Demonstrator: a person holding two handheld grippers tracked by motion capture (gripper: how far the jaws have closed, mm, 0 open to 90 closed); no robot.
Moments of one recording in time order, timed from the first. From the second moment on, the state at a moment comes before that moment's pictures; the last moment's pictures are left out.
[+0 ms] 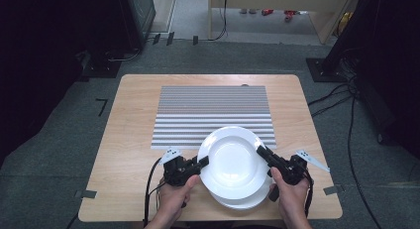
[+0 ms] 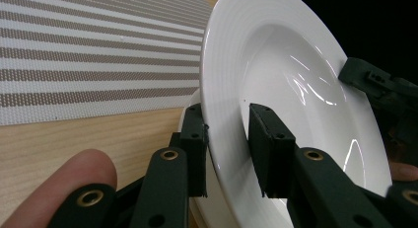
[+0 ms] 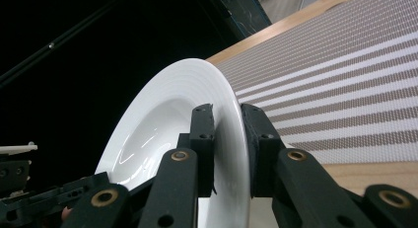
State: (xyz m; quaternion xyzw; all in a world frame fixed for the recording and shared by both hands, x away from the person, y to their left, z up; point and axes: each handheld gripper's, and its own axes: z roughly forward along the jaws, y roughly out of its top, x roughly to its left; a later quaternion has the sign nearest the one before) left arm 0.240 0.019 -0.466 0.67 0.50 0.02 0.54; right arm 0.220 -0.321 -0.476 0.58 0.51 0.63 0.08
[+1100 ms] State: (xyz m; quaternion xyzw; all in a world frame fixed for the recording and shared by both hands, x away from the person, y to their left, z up) left arm 0.293 0.061 -0.435 0.65 0.53 0.05 0.54; right arm 0.284 -0.276 -0.431 0.55 0.54 0.63 0.07
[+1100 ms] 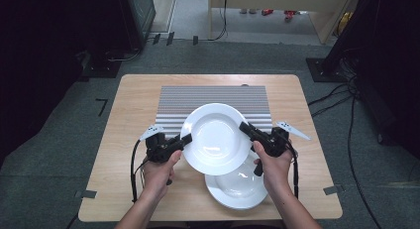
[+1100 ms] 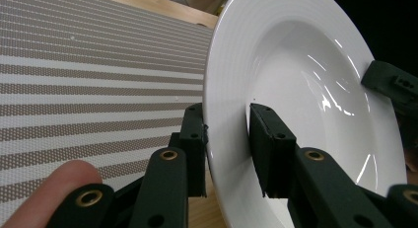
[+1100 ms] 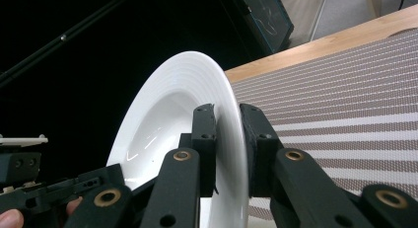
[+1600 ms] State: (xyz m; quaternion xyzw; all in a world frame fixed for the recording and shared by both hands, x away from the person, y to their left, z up) left arm 0.328 0.067 -0.429 0.66 0.54 0.05 0.53; right arm 0.319 -0.269 -0.426 0.56 0.55 0.62 0.06
